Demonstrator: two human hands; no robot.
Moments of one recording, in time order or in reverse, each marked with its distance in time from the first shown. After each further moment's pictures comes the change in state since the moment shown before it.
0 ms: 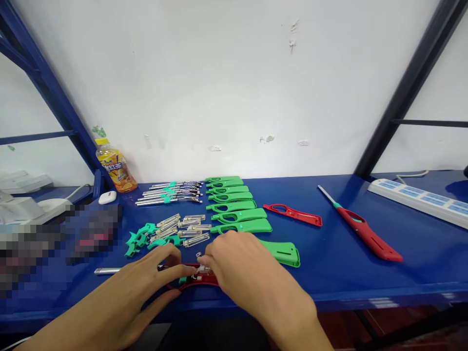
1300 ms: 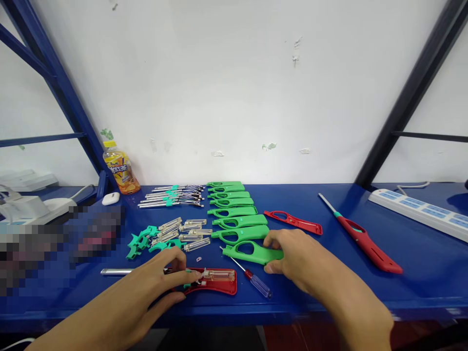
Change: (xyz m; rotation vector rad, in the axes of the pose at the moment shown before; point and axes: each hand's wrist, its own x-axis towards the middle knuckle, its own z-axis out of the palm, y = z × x) left_hand 0.006 0.000 0.004 -0.083 0.049 0.036; right_hand -0.040 0.108 0.002 0.205 -0.028 0.491
